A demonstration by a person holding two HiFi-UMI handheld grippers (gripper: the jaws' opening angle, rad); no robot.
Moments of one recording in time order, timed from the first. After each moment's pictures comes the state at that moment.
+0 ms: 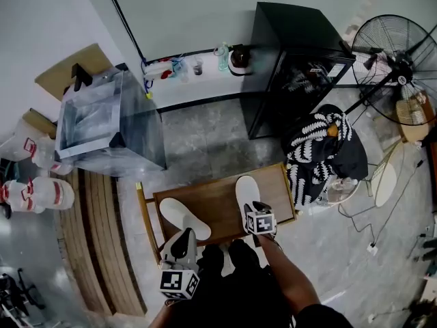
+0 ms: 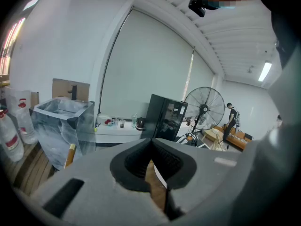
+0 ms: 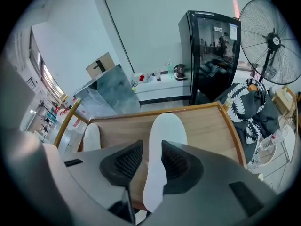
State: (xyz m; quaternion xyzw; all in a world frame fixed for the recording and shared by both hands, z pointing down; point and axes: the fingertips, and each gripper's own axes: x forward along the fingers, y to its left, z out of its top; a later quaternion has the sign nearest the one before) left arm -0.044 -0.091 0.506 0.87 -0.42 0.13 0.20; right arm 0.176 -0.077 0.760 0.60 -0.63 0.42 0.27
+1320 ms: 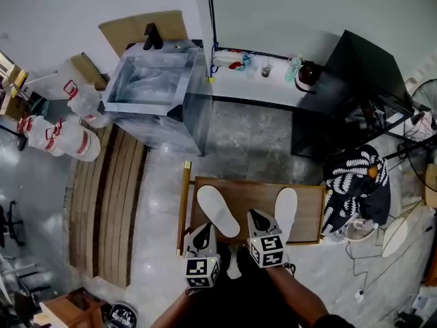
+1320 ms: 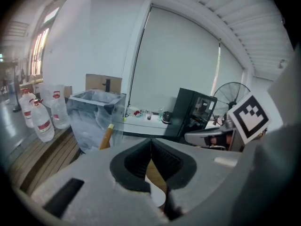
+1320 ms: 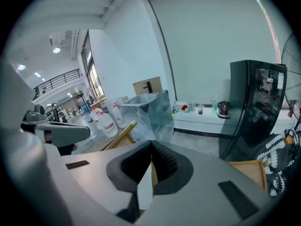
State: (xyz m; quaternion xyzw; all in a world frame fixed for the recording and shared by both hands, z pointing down) left arm -0.143 -0.086 0.577 0.78 -0.55 0.16 0.25; right arm -0.015 -0.123 0.605 0.50 -0.80 0.26 0.21
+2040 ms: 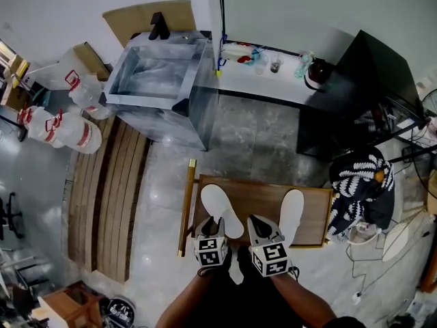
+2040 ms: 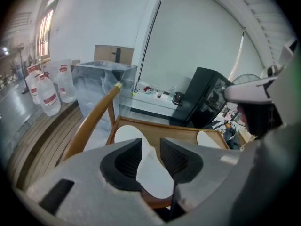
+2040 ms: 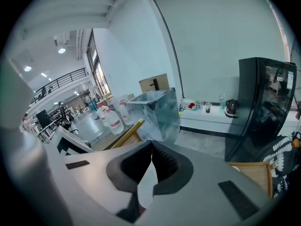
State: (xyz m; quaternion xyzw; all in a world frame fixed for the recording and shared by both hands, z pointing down) left arm -0.150 -0.098 0.717 0.71 -0.56 0.22 0.36; right arm -0.041 -0.118 0.605 0.46 -0.82 0.26 0.22
